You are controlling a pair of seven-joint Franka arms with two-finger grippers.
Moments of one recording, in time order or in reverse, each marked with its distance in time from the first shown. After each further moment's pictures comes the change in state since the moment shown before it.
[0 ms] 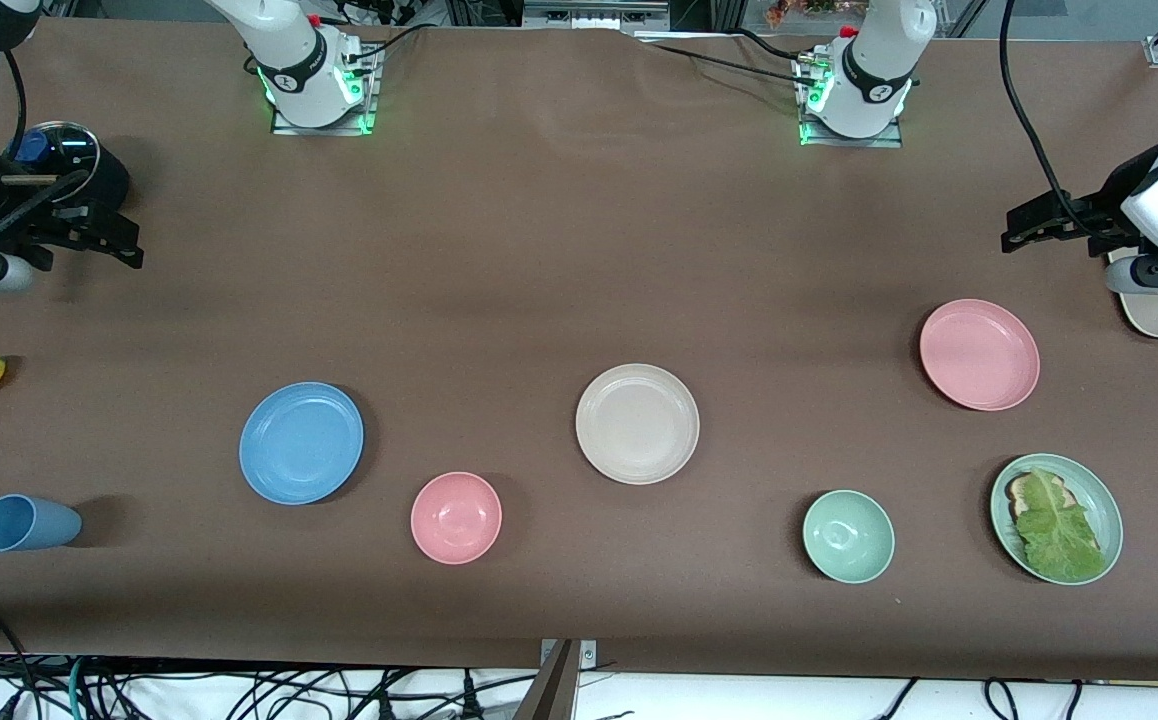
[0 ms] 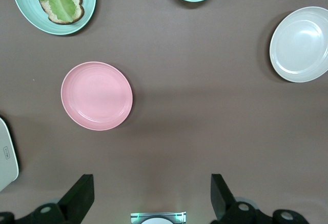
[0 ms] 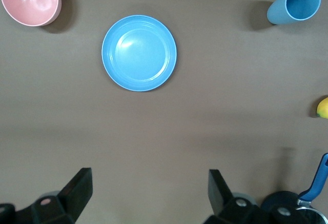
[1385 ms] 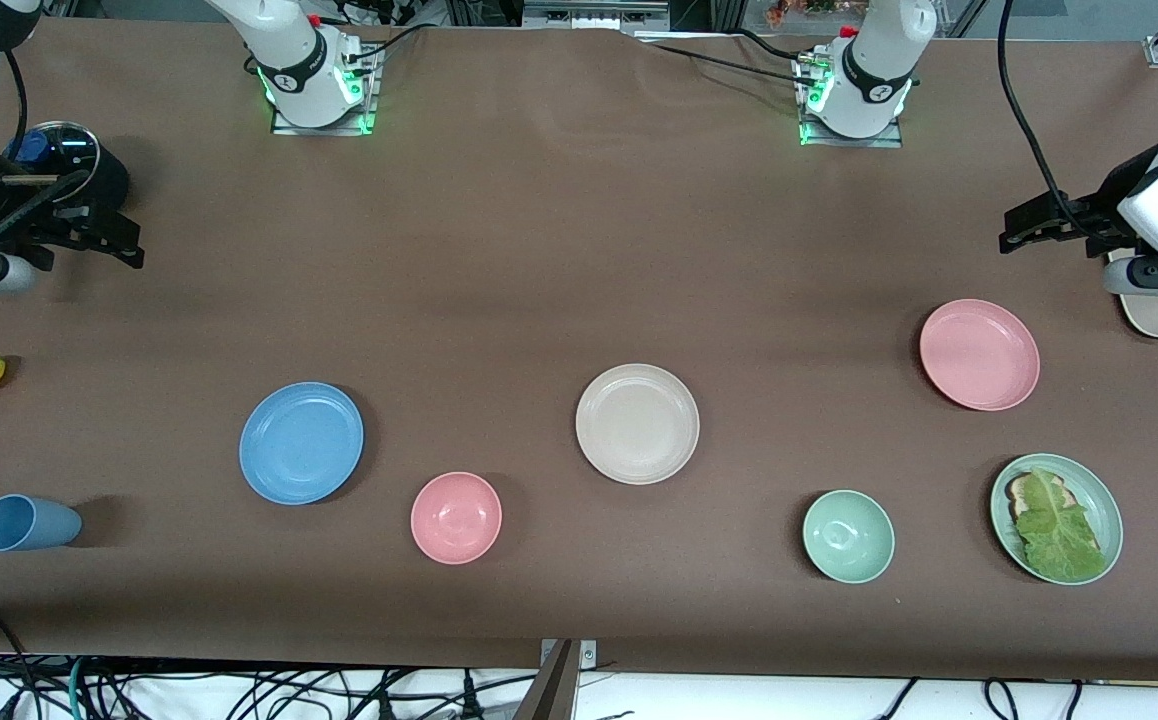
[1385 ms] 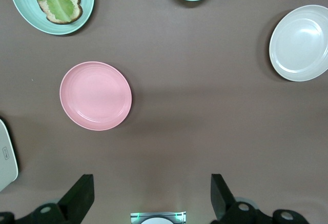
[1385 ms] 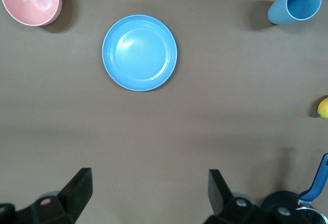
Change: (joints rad) left arm -0.005 0.011 -0.003 0.000 0.000 0.000 0.000; right arm 0.000 0.000 0.000 0.000 0.001 -0.001 0.000
